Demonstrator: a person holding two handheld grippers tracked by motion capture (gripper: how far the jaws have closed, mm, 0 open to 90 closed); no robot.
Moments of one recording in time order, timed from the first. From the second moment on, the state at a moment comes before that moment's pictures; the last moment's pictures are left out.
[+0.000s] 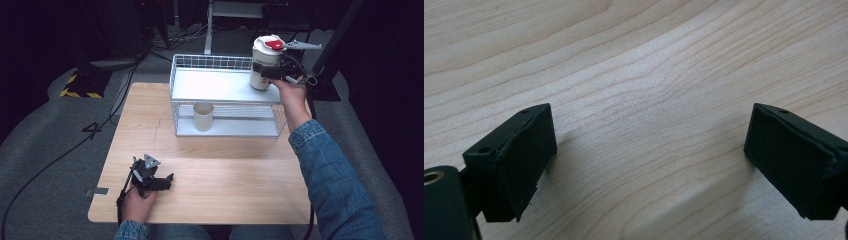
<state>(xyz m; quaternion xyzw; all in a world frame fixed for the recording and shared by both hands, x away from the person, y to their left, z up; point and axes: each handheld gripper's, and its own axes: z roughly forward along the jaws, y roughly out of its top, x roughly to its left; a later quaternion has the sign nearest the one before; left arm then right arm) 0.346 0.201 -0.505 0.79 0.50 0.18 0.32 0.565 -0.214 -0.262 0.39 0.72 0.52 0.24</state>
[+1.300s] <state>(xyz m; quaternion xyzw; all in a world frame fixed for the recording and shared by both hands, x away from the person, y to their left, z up) 0.346 0.201 -0.505 0.79 0.50 0.18 0.32 0.573 -0.225 -0.279 0.39 0.72 0.52 0.24</state>
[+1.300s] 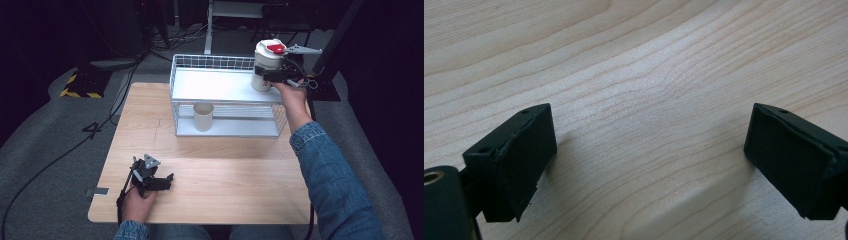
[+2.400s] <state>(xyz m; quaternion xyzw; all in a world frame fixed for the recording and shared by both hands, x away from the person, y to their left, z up) 0.345 0.201 -0.505 0.79 0.50 0.18 0.32 0.522 -0.248 -0.257 0.34 0.73 0.54 0.25</state>
